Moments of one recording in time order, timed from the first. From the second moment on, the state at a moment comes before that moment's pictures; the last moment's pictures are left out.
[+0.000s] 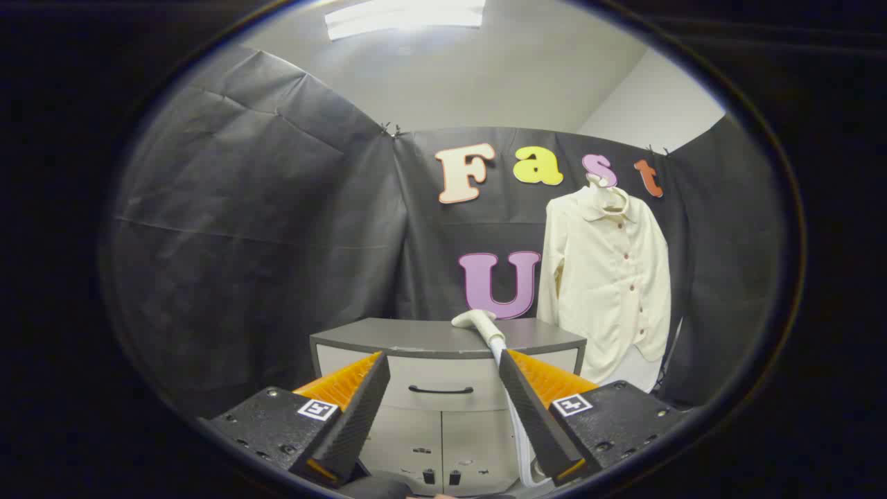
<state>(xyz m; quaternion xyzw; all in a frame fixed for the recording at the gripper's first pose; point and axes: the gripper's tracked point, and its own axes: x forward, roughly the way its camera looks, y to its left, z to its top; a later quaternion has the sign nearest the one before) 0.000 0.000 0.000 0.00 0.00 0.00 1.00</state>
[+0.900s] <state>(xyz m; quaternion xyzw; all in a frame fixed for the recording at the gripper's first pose) 0.009 -0.003 -0.014 0.00 0.02 0.00 1.00</state>
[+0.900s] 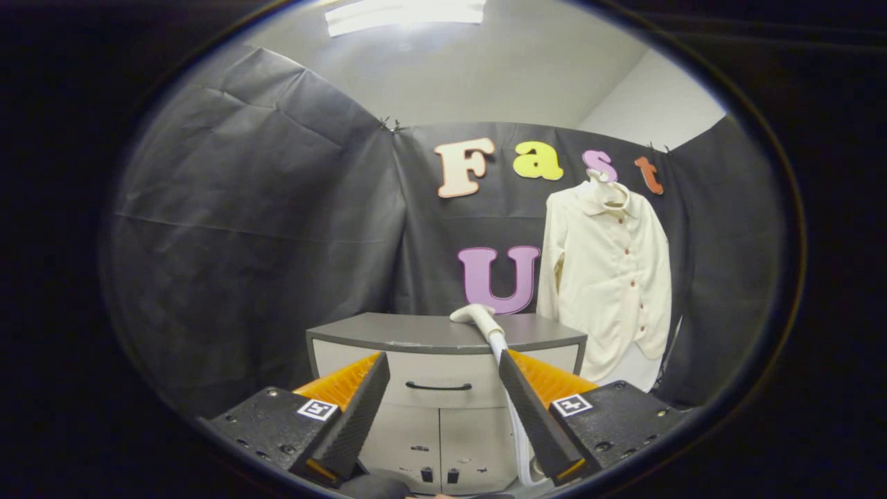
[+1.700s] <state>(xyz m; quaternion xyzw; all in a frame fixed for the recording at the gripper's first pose) 0.102 -0.036 -0.035 -0.03 0.07 -0.02 1.00</state>
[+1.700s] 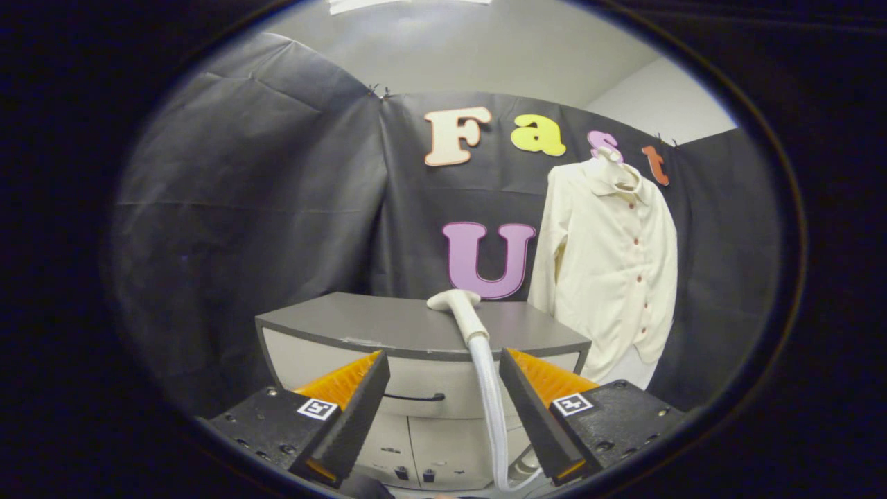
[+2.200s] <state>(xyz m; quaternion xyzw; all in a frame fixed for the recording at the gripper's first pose) 0.192 -0.063 -0.047 -0.02 0.11 -0.02 0.99</state>
